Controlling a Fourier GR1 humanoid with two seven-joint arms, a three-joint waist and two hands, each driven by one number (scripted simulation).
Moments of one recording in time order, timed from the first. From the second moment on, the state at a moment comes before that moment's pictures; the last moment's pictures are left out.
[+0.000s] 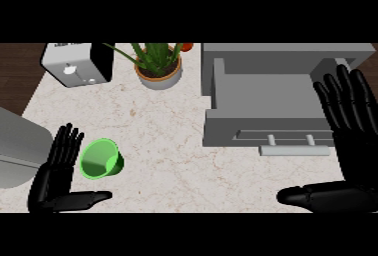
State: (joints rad) left arm 0.11 0.09 0.17 -1.46 0.13 -0.20 -0.36; right arm -0.10 -0.08 -0.03 -2.06 -0.13 0.10 0.14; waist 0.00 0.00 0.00
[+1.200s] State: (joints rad) left arm -0.14 0.19 0.26 -0.80 0.10 -0.24 -0.72; right arm -0.09 -0.09 -0.05 -2.08 -0.16 0.13 0.16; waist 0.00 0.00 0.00
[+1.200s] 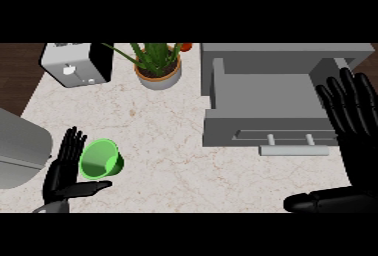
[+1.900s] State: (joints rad) left arm -0.23 0.18 0.25 -0.60 0.11 -0.27 -0.84; right arm -0.12 -0.07 -0.02 -2.10 -0.13 0.10 0.20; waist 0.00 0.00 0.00
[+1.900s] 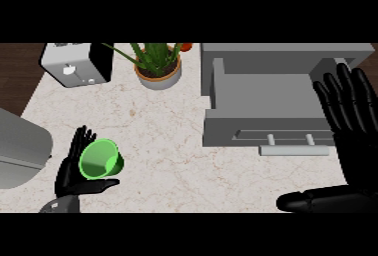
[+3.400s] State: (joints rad) left arm -0.35 0.15 0.25 -0.49 0.16 -0.30 -0.97; right arm -0.10 -0.10 -0.07 -2.09 -0.17 0.14 0.19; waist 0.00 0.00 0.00
